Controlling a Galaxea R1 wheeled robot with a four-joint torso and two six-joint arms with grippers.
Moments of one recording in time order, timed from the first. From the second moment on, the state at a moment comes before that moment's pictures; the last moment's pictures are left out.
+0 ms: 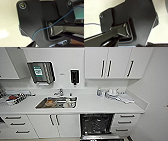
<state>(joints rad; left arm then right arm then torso) 1.46 2.89 -2.53 0.24 0.05 -0.16 -1.50 2.88 -2.49 -0.60 0.04 0.79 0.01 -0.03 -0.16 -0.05</state>
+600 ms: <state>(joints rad) 1.45 2.98 -2.68 0.23 0.05 -0.17 -1.50 2.92 -2.56 -0.62 0.05 0.79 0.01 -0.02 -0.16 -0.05</state>
